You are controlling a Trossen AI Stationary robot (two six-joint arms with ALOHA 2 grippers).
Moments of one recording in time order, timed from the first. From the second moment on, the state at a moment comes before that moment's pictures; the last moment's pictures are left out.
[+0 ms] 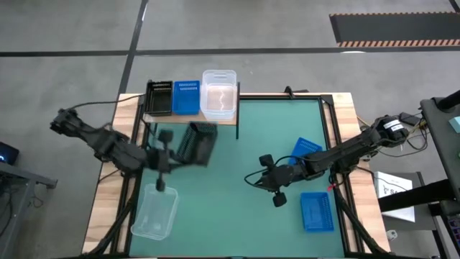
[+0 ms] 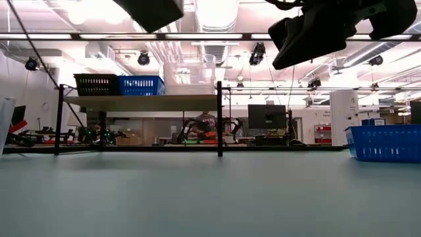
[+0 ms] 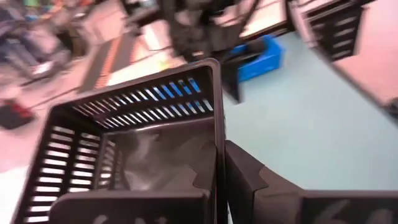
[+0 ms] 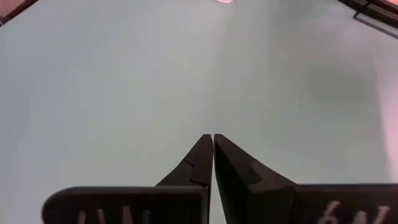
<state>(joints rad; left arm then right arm) -0.48 0.93 1.07 -0.57 -0.47 0.15 0.34 1.42 0.83 -0.11 0.13 -0.15</state>
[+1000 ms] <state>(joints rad) 0.50 0.87 1.15 -1.01 -0.28 0.62 -0.11 1.40 0.82 0.15 -0.28 -0.38</state>
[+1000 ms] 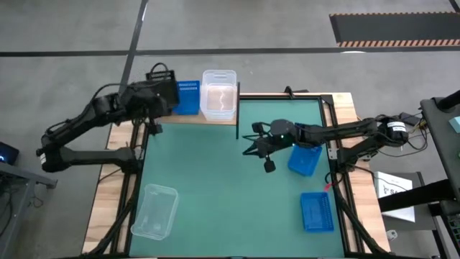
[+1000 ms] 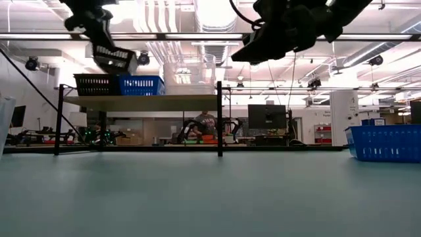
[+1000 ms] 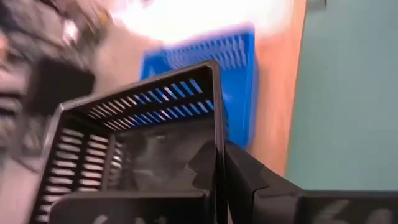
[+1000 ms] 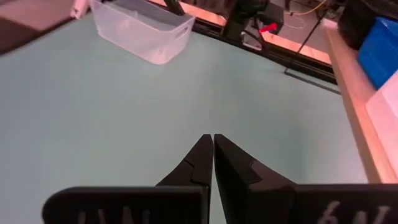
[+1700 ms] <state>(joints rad) 0.61 0.88 1.26 -1.19 -0.18 0.82 -0.08 1.40 0.81 0.09 -0.33 -0.37</state>
